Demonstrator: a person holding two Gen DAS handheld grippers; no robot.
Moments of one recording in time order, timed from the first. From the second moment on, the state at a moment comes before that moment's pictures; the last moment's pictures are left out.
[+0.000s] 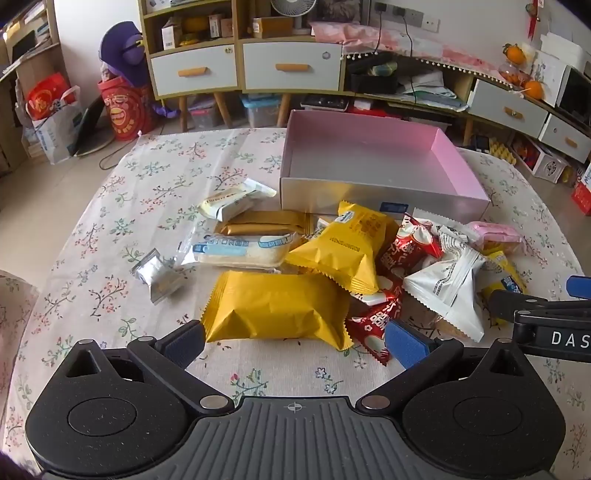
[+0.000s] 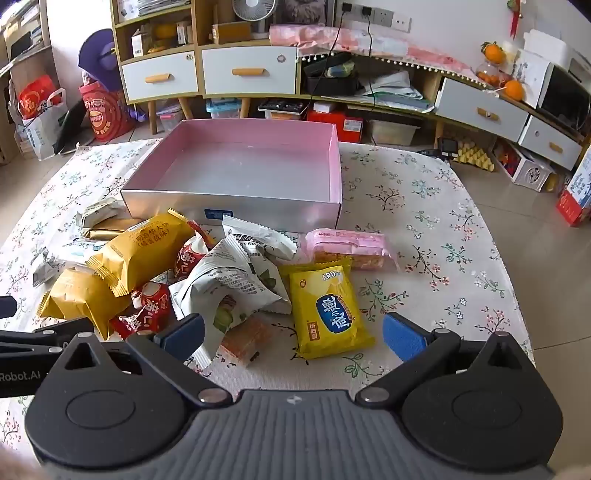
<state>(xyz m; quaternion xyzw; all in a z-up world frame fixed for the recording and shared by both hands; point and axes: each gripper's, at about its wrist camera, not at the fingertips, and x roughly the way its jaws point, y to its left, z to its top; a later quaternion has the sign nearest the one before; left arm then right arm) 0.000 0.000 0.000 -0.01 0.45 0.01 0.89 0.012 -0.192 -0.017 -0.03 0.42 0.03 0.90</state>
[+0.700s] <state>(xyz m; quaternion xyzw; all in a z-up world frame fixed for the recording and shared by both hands) 0.001 0.008 0.004 -0.02 0.44 0.00 0.90 0.019 -0.190 -0.015 -0.03 0.43 0.03 0.90</state>
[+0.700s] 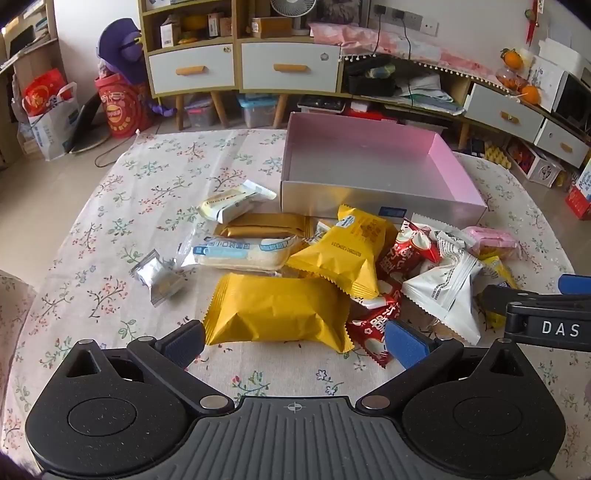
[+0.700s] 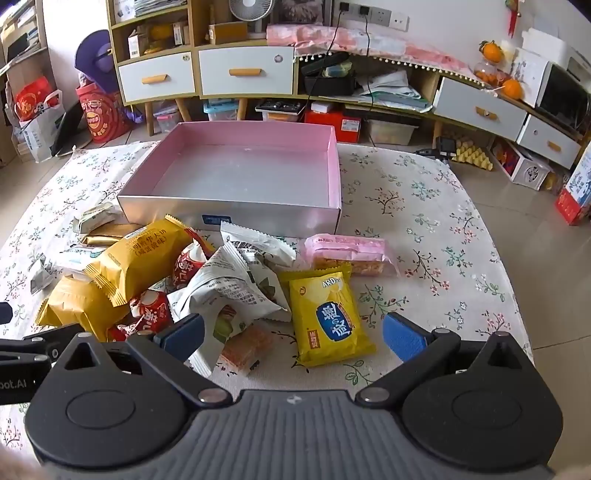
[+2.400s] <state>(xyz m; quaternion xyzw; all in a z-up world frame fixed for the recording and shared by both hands) 0.059 0.018 -0.008 0.00 0.38 -0.17 0.91 0.045 -0.166 -0.022 -0.10 0.41 0.24 0.88</state>
